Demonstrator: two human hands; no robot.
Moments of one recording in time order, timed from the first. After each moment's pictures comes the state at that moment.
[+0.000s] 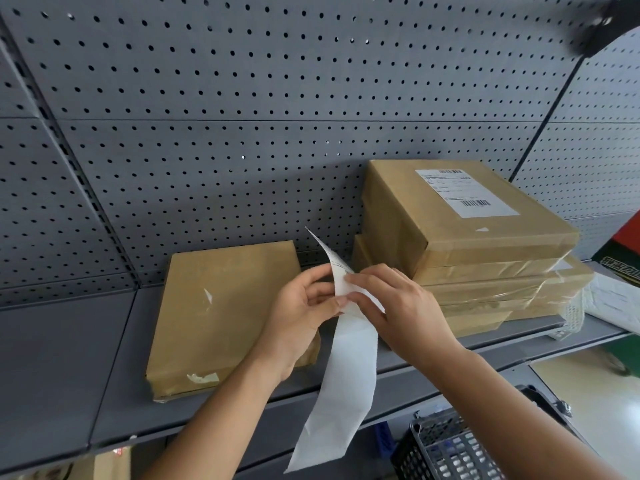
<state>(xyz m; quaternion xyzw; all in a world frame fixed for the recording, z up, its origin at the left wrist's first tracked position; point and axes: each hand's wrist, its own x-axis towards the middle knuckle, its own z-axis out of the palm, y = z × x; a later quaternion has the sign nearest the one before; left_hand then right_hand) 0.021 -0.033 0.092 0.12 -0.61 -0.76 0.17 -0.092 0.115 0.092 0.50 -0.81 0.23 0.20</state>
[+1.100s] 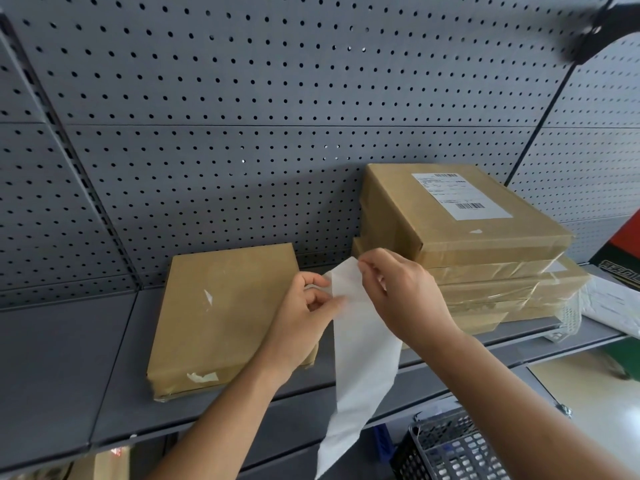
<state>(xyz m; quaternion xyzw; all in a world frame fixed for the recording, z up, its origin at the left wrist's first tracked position) 0.024 -0.026 0.092 0.19 -0.68 -0.69 0.17 -0.090 0.107 0.123 0.46 -0.81 0.30 0.20</state>
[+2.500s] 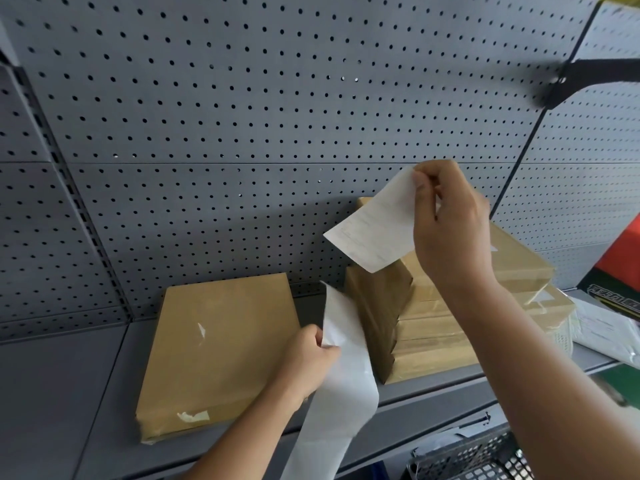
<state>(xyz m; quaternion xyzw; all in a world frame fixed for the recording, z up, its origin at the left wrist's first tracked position) -0.008 -0.024 0.065 0.30 -0.78 -0.54 0.06 -0.116 0.101 0.244 0.36 -0.75 0.43 0.36</state>
